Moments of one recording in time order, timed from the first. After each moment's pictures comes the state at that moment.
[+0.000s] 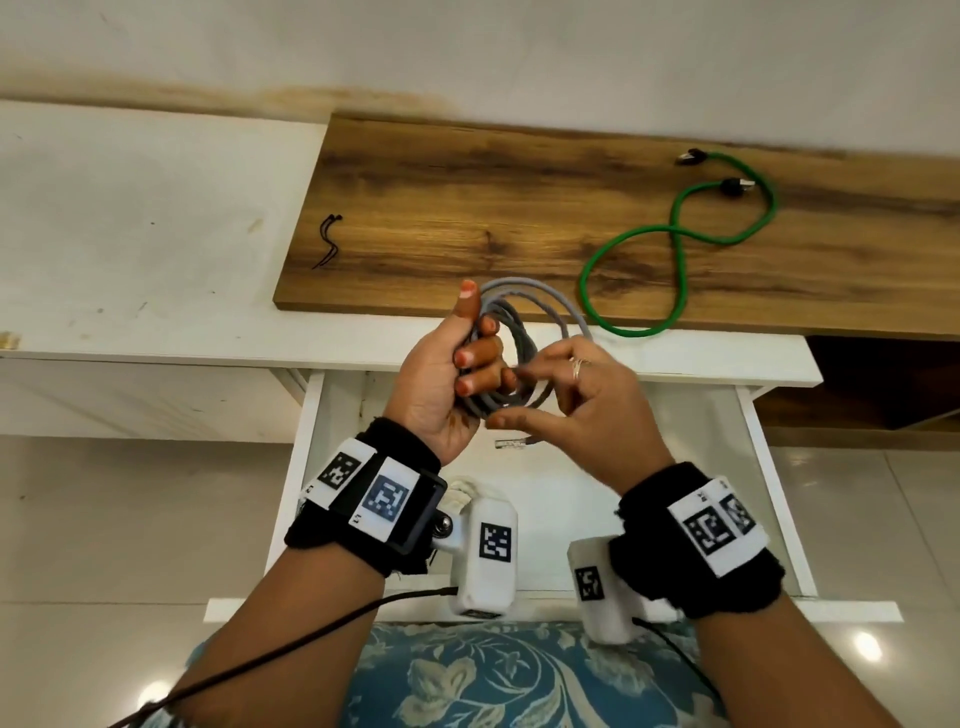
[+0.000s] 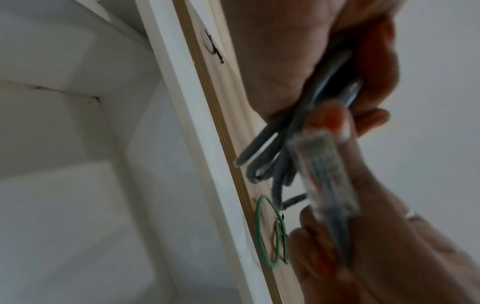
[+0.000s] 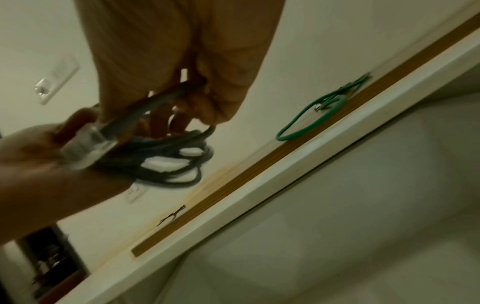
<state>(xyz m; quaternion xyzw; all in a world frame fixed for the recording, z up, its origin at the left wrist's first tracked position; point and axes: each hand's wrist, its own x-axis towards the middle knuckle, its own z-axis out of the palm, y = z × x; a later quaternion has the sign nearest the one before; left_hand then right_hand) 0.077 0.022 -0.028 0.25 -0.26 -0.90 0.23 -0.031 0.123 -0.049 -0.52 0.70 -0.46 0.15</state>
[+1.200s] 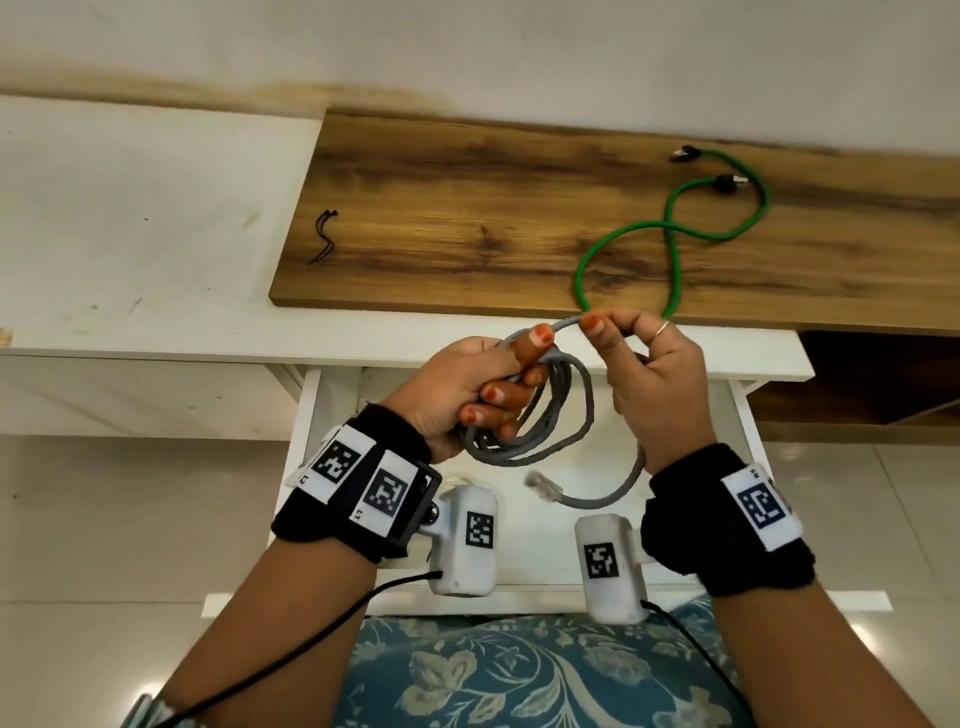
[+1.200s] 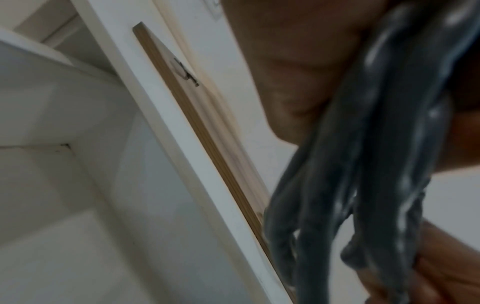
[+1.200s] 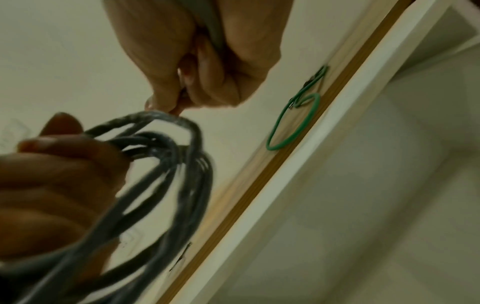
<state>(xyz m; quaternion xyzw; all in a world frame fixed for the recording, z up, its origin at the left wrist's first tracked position) 0.084 0.024 -0.019 0.19 -0.46 -0.87 0.03 -0.054 0.132 -0.031 -0.35 0.68 -0.61 0.19</state>
